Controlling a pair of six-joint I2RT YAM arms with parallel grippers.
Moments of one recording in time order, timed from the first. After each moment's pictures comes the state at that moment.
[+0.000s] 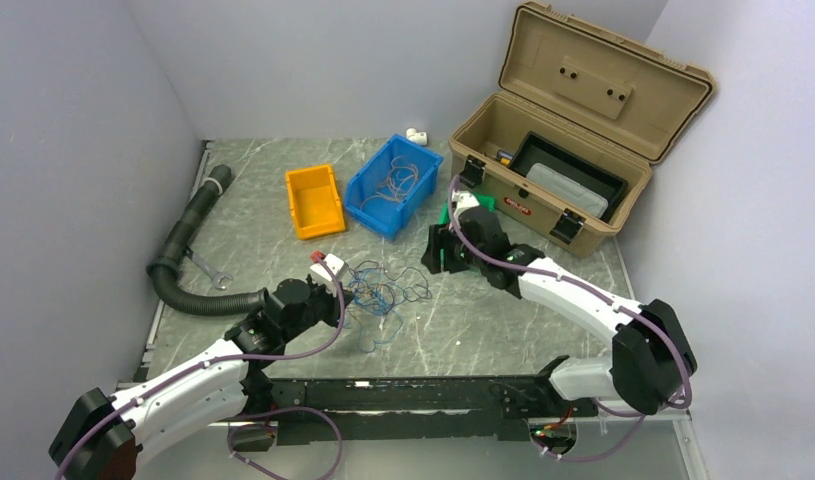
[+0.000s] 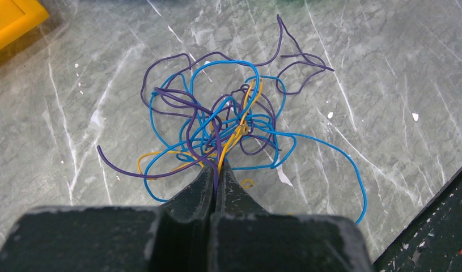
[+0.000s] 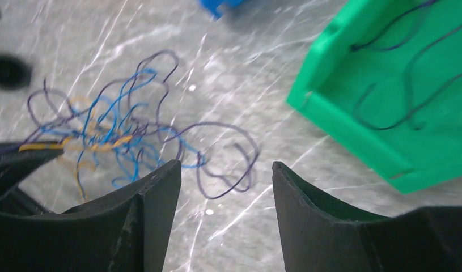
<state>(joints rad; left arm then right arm) -0.73 0.75 0.25 0.11 -0.02 -0.18 0.61 1.30 0.85 -0.20 -0.02 0.40</state>
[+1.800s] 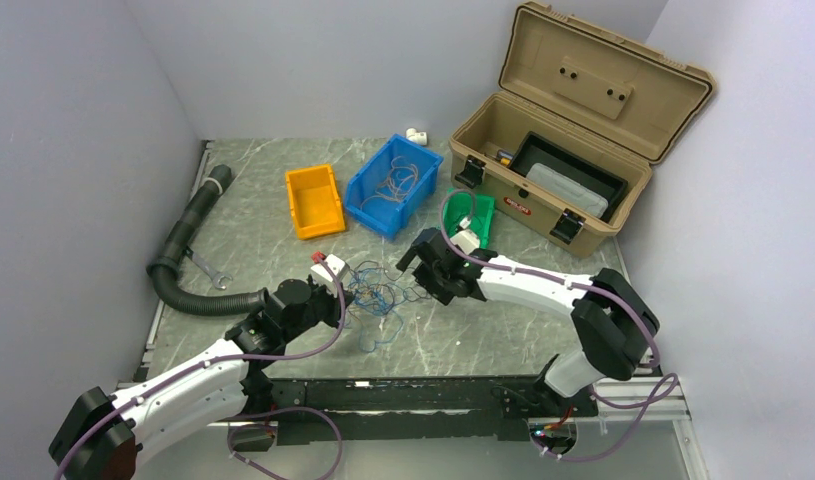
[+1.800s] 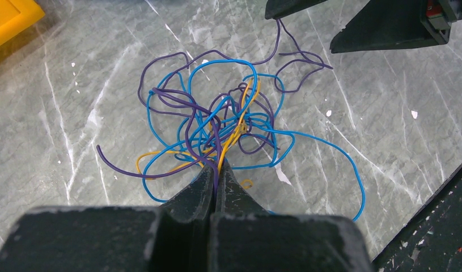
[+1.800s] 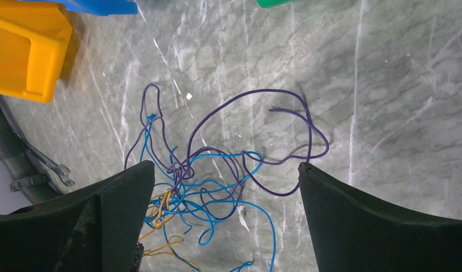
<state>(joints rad) -0.74 0.75 0.25 0.11 -0.02 -0.18 0.85 1.52 0.91 -0.33 0.28 1.37</state>
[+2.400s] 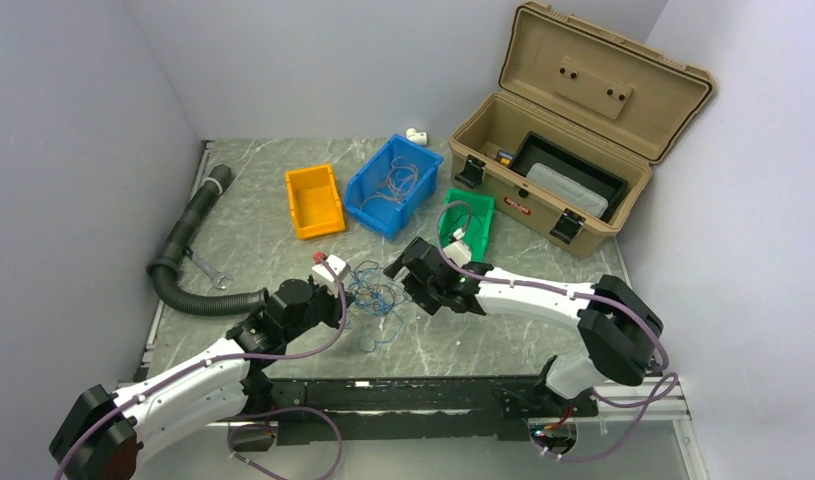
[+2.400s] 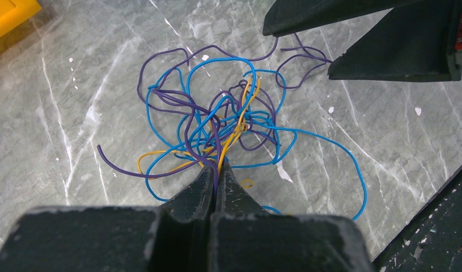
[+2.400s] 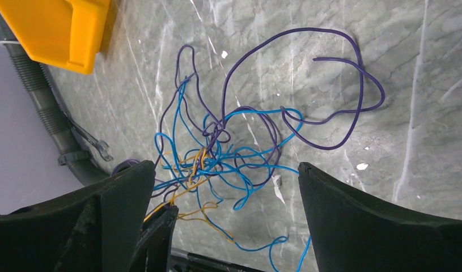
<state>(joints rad) -0.74 0.76 0.25 0.11 -0.02 -0.18 0.96 1.48 0.88 -0.28 0.31 1.53</state>
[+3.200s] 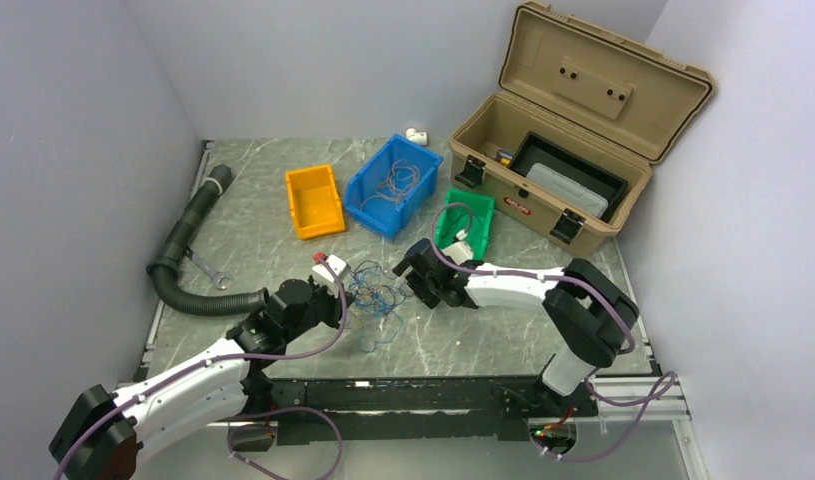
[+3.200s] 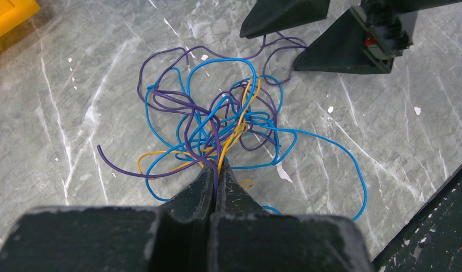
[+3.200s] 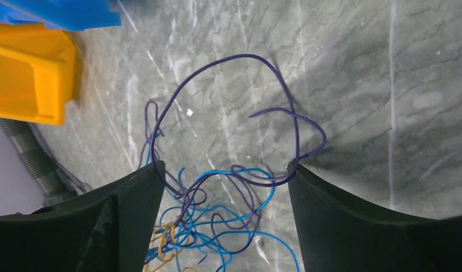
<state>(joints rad) -0.74 0.76 0.25 0.11 -0.02 -0.18 0.88 1.61 0.83 -0.12 0.31 1.53</state>
